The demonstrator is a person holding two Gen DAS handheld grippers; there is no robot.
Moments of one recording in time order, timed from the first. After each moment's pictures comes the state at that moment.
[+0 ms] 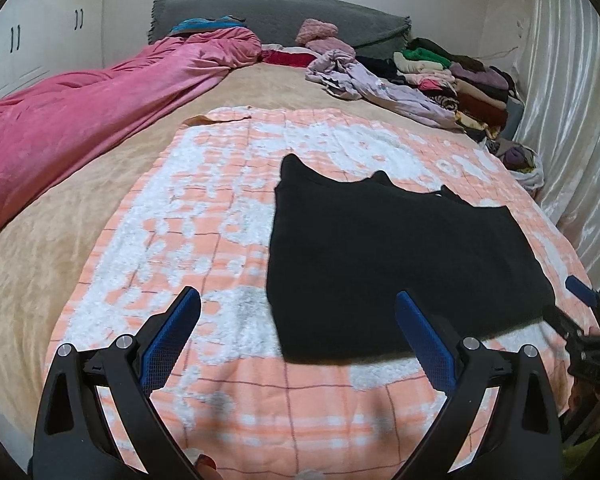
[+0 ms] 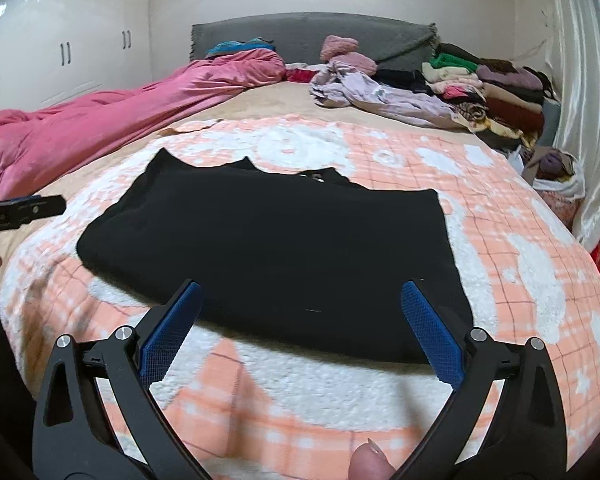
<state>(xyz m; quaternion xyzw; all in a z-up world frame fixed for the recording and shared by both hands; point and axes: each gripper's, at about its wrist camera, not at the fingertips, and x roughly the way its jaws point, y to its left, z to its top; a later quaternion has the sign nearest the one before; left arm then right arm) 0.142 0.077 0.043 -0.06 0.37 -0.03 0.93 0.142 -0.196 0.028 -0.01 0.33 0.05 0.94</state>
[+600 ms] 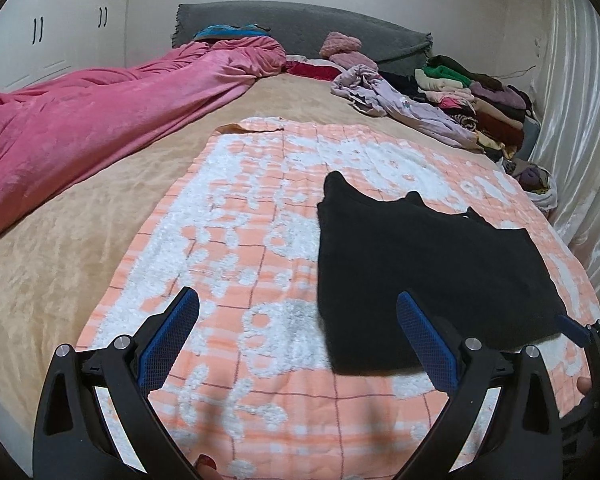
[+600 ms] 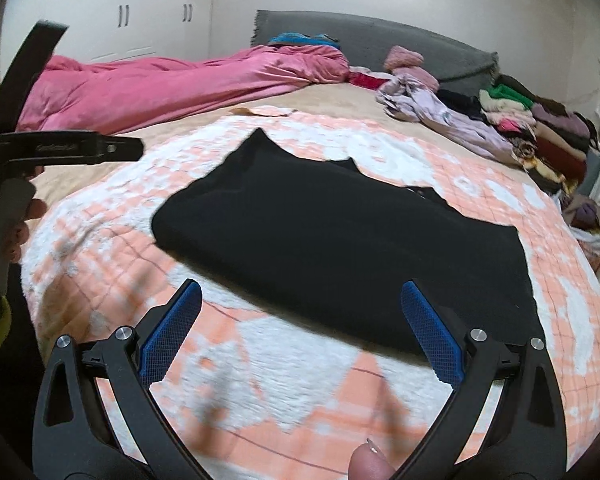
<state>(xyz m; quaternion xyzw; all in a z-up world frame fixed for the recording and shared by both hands) 0.140 0.112 0.046 -0.07 0.35 0.01 0.93 0.131 -0.093 0.026 -0.08 0.33 0.13 0.93</state>
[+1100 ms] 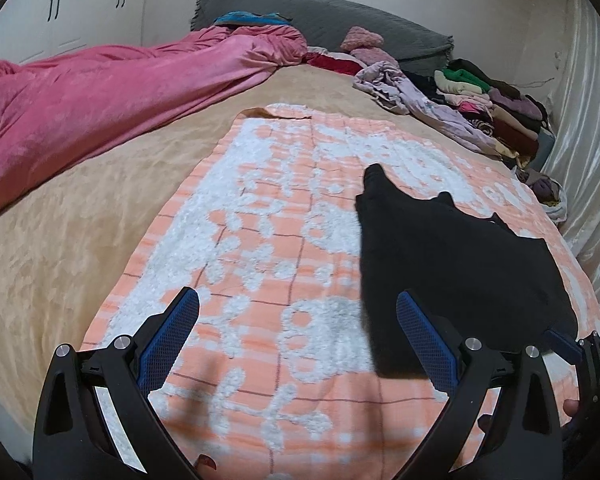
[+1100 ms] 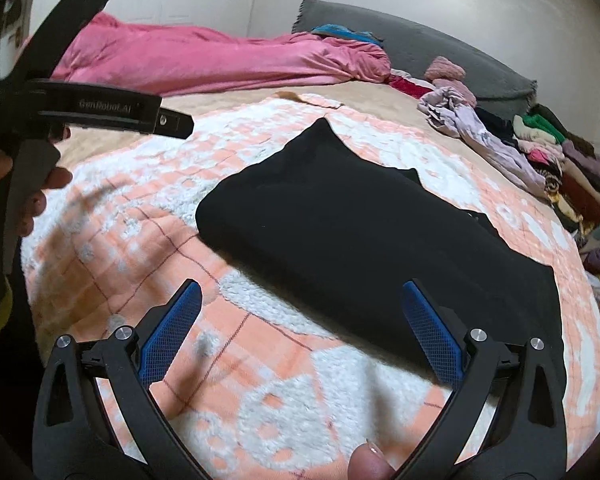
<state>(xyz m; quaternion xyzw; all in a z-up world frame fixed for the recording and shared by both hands) 0.150 0.148 0.025 -0.10 0.37 0.03 0.92 0.145 -0.032 0.010 -0.15 0.34 0.17 0.91</state>
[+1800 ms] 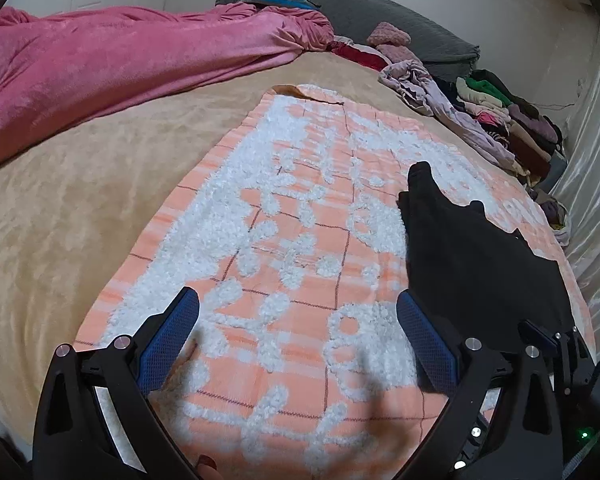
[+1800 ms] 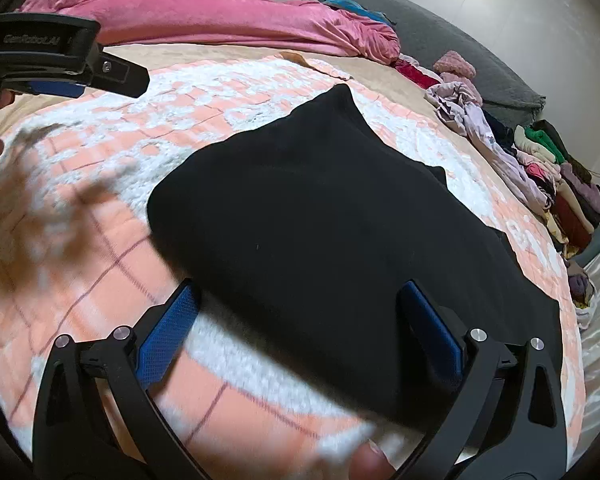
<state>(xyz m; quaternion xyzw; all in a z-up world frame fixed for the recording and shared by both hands) 0.170 0.184 -0.004 -0.16 0.39 0.04 0.91 0.197 0.000 -0.028 -0.23 0.37 0.14 0.89</state>
